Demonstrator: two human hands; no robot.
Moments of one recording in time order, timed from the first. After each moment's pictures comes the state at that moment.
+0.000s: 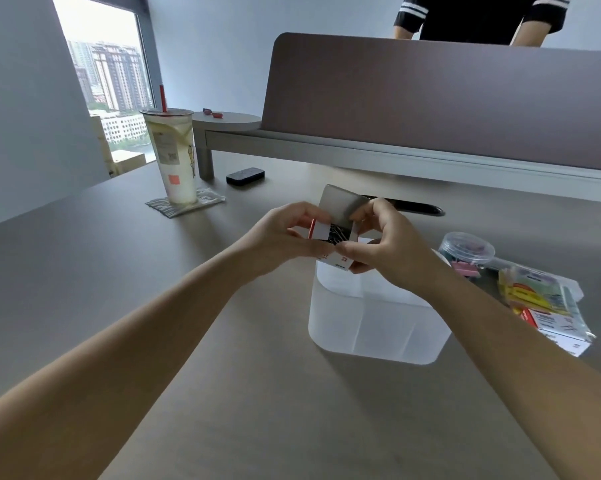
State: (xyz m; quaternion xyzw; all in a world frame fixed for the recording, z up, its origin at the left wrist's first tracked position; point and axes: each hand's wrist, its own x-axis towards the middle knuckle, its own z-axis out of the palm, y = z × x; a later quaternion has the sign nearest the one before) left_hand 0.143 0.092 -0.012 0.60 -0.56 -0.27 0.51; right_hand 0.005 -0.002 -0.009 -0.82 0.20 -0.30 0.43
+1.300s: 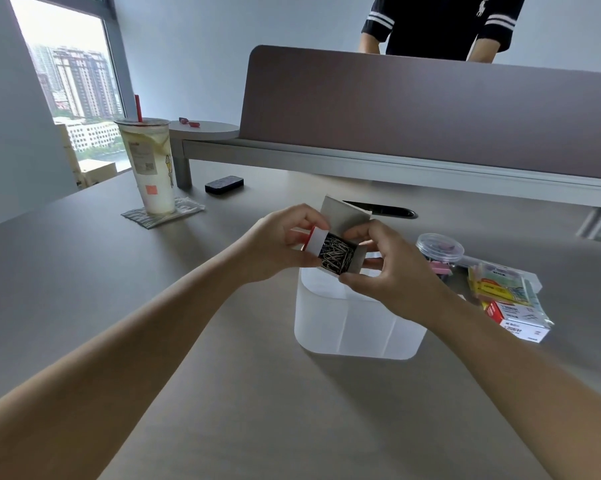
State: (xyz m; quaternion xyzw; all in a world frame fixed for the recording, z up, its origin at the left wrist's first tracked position) left_hand 0.142 0.082 -0.013 0.54 -0.64 -0.25 0.50; right_hand -0.028 0.020 -0.009 -0.88 0.21 -0.30 0.31
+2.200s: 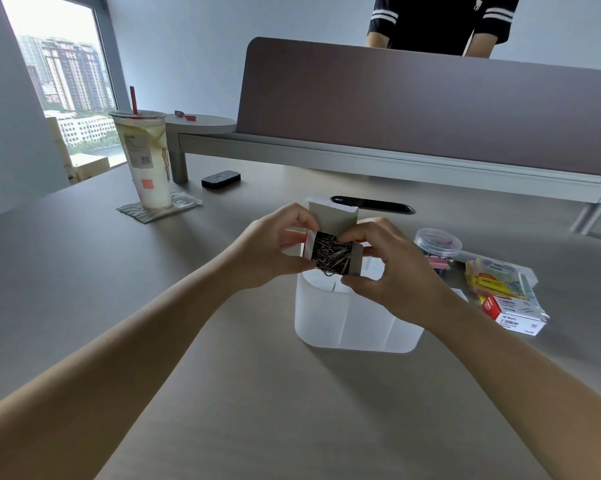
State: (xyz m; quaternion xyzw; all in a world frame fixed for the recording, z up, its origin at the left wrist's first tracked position) left_hand 0.145 0.093 -0.024 0.56 -0.63 -0.22 0.49; right_hand -0.032 0.028 -0.012 -0.91 0.21 -0.29 0.20
